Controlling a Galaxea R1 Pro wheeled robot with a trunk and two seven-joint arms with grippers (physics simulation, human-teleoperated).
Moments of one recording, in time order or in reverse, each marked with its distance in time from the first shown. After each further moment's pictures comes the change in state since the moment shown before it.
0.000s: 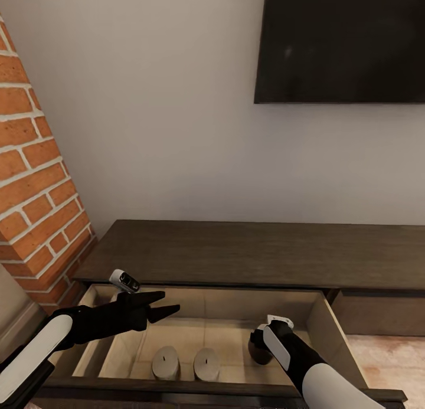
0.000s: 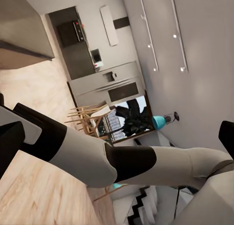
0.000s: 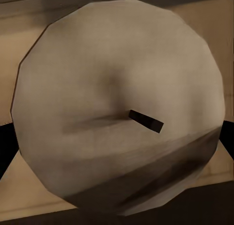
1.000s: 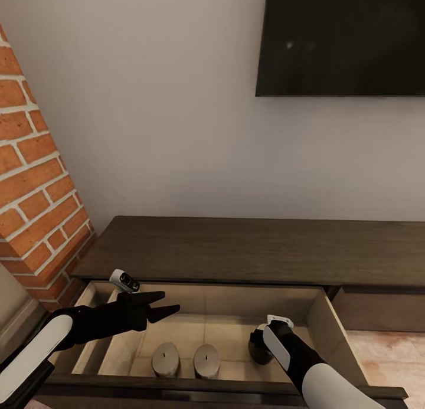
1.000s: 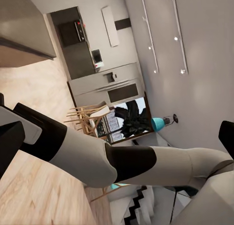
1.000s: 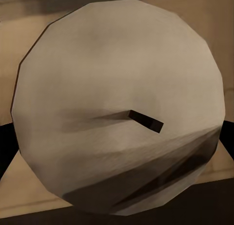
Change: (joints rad) left arm 0.000 0.000 0.000 0.001 0.001 0.000 0.000; right arm 0.000 0.000 0.002 0.000 0.001 0.000 0.000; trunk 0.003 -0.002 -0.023
